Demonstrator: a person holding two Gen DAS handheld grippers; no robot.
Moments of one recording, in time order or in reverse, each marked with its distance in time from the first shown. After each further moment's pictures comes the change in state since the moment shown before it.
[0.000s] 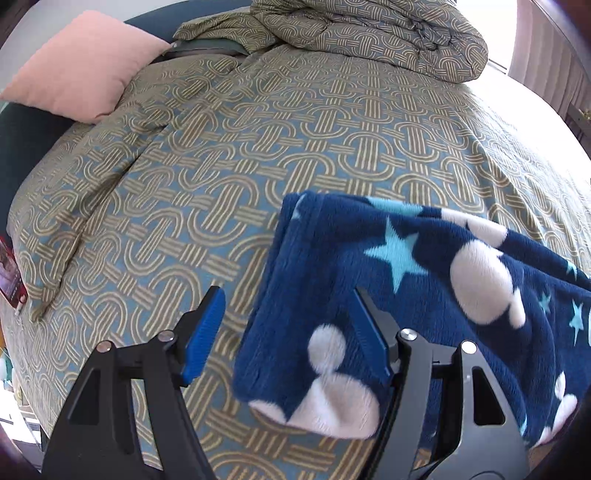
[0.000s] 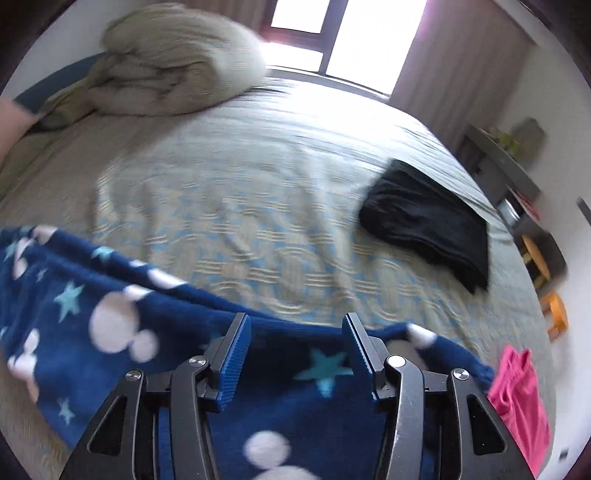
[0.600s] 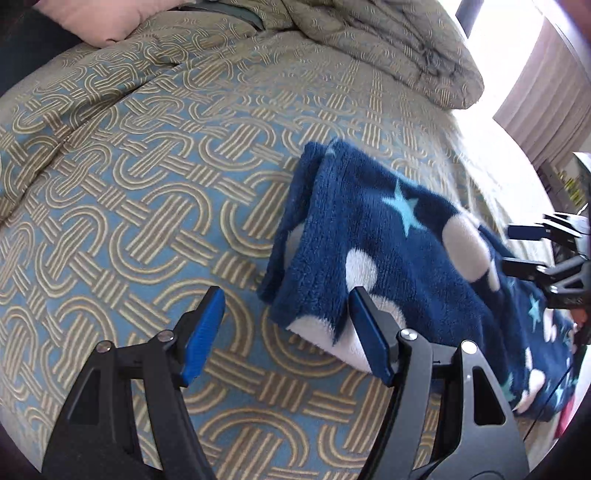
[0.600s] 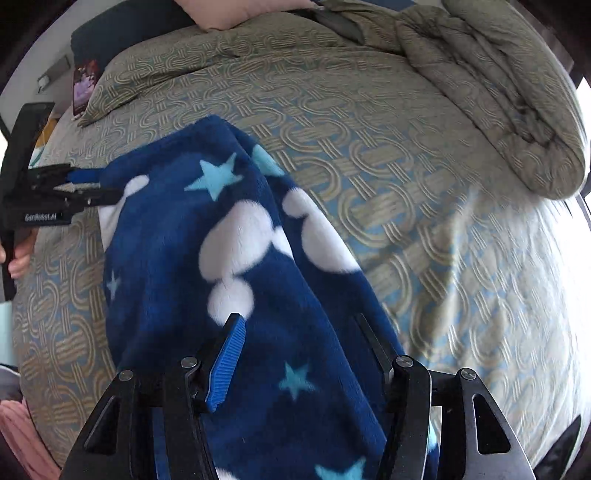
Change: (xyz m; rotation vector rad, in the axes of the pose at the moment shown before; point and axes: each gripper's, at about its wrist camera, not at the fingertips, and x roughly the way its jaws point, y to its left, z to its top) left arm 0.003 0.057 -0.054 -0.231 0.005 -0.257; right arm 0.063 0.320 0.103 -0.735 0.094 0.540
